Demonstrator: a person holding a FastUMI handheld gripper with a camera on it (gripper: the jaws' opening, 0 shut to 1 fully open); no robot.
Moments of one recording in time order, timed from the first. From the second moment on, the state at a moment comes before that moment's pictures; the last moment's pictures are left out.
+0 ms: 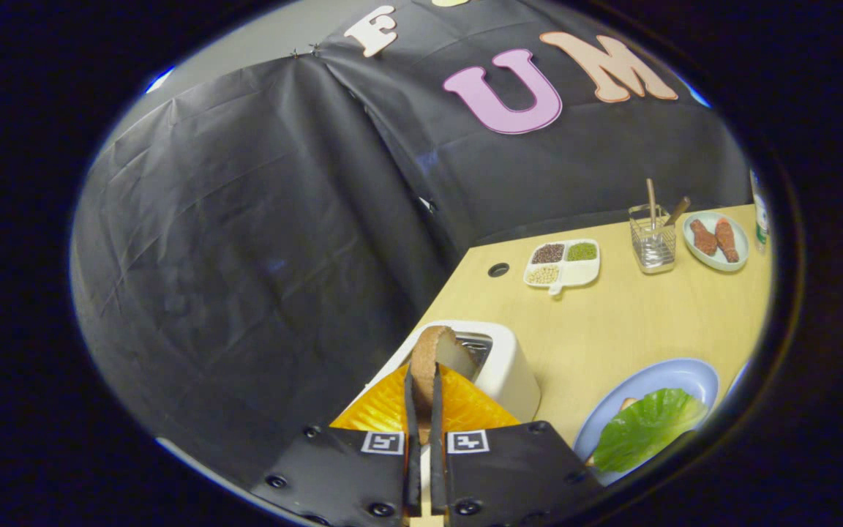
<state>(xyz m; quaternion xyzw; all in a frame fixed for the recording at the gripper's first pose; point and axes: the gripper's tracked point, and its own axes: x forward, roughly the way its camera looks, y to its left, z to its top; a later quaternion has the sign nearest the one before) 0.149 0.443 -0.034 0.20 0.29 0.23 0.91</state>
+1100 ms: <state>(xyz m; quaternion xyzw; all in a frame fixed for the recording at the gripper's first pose) 0.096 0.249 0.029 0.33 0.15 0.18 0.92</state>
